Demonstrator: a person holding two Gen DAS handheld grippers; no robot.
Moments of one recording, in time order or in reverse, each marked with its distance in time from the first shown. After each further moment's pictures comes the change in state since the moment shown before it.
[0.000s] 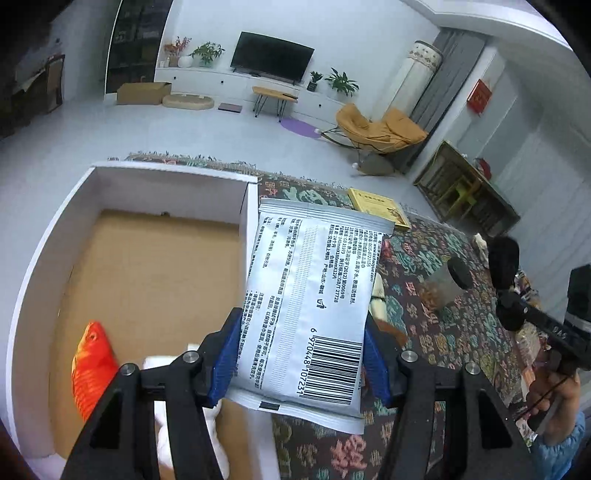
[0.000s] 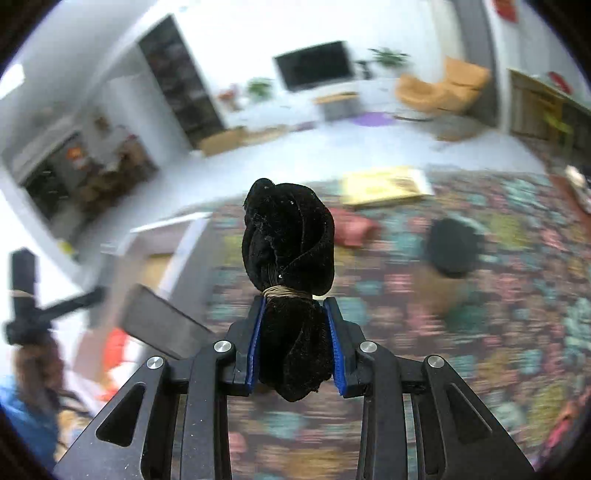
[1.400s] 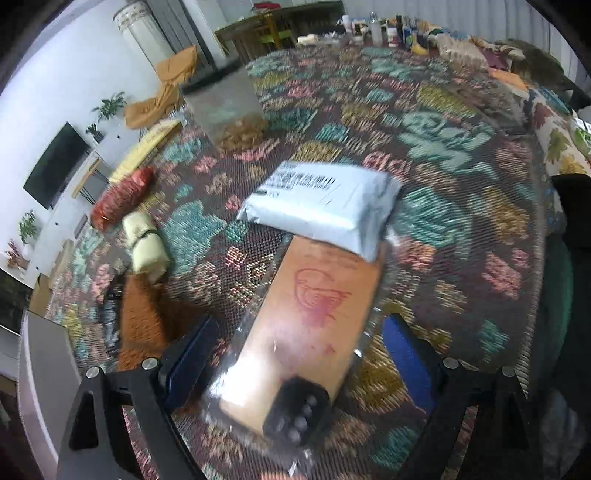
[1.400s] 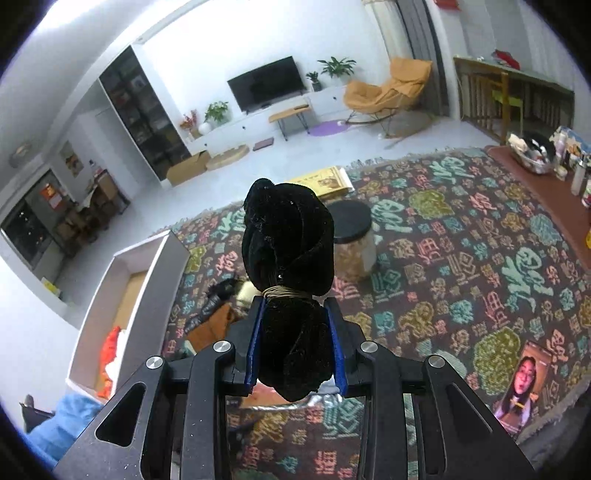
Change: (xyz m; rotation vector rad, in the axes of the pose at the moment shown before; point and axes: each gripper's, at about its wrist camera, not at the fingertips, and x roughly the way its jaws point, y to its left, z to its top) left arm 0.189 -0.249 -0.190 1.061 0.271 -0.027; right arm -0.107 -0.095 -0.054 0.143 -0.056 -0.179
